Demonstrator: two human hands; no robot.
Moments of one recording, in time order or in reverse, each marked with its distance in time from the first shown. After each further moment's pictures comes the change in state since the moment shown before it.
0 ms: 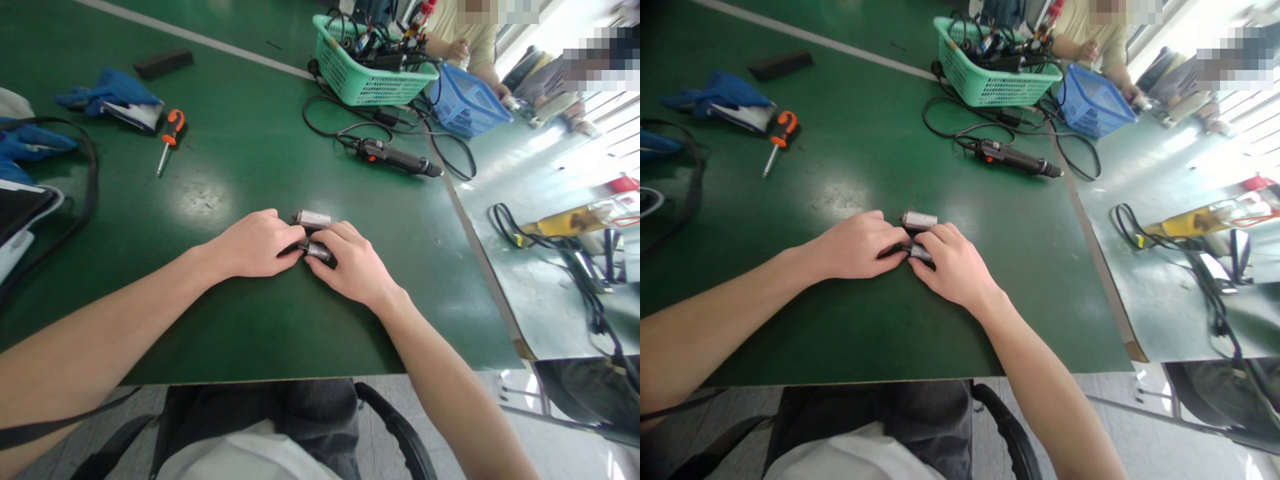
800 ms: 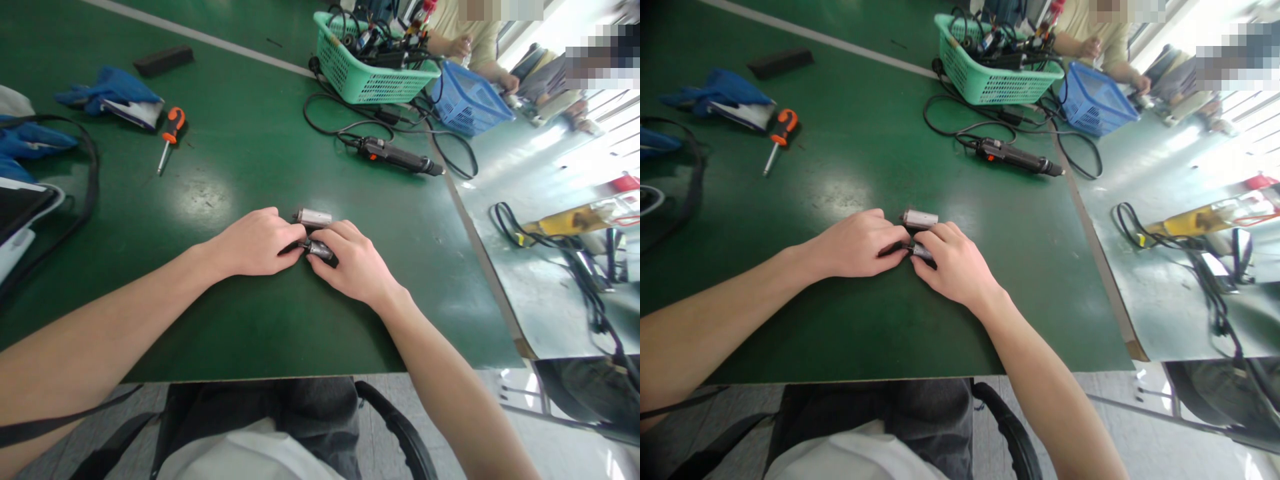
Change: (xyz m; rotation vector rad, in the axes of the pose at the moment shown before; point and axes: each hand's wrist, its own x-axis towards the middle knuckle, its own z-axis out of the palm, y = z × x) left_hand 0.000 0.001 -0.001 0.004 0.007 -0.001; right_hand -0.001 0.000 -0.001 -0.003 -0.032 0.012
